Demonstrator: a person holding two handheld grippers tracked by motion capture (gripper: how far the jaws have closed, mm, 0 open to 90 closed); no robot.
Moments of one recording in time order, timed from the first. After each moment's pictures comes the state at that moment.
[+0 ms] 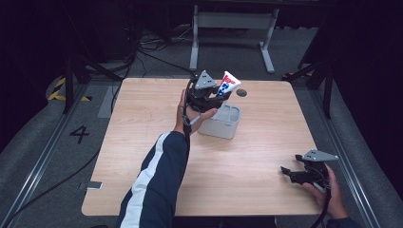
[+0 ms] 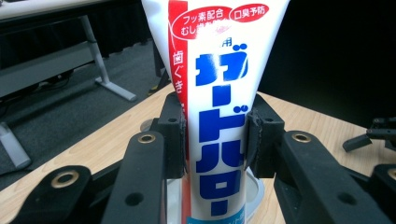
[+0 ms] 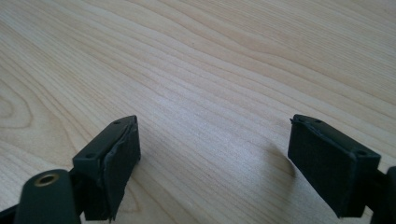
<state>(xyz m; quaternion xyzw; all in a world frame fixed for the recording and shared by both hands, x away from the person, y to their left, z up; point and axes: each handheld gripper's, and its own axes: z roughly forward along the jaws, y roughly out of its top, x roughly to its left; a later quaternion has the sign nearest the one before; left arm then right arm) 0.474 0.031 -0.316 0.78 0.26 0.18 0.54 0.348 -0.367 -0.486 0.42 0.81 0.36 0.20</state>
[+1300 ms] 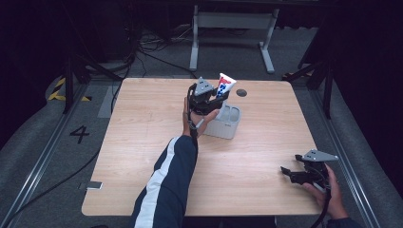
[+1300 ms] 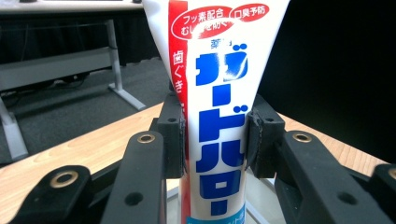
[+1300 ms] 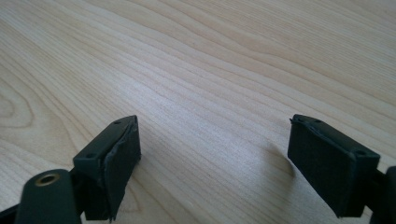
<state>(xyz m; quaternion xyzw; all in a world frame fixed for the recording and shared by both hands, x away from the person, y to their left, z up) 0.494 0.026 -0.363 0.73 0.32 0.19 0.57 0.348 -0.367 -0.486 0.42 0.81 0.36 0.20</state>
